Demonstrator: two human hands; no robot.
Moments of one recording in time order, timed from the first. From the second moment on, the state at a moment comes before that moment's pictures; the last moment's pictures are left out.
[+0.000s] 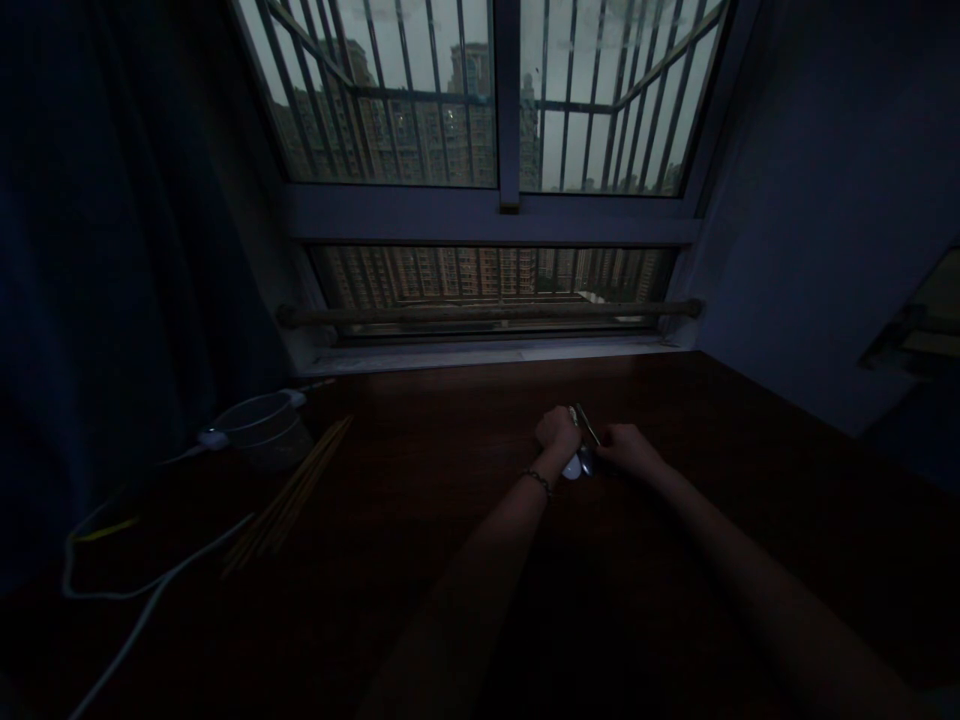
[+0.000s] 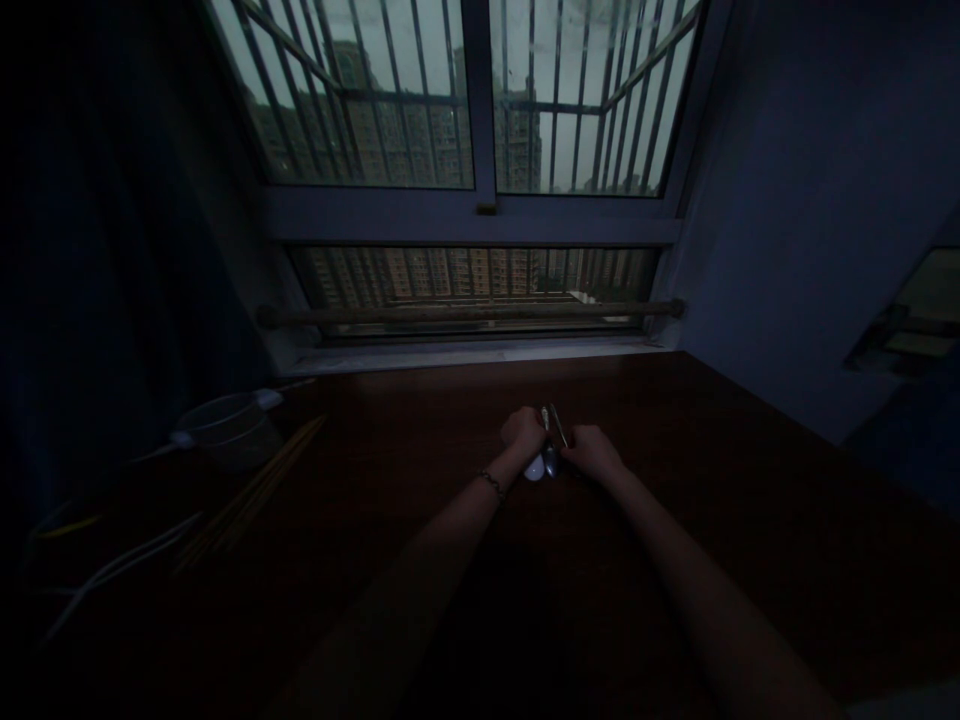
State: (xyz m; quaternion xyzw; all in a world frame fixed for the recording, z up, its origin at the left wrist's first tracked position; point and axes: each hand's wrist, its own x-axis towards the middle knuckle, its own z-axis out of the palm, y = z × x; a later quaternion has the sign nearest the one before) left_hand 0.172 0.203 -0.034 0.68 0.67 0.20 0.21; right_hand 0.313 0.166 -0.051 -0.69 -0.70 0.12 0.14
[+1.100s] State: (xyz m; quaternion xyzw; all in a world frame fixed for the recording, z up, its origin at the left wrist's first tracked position) left_hand -0.167 0.131 -0.024 0.52 0.85 0.07 -0.12; right_hand 0.035 0.125 -0.010 -0.42 -0.56 0.67 0.26
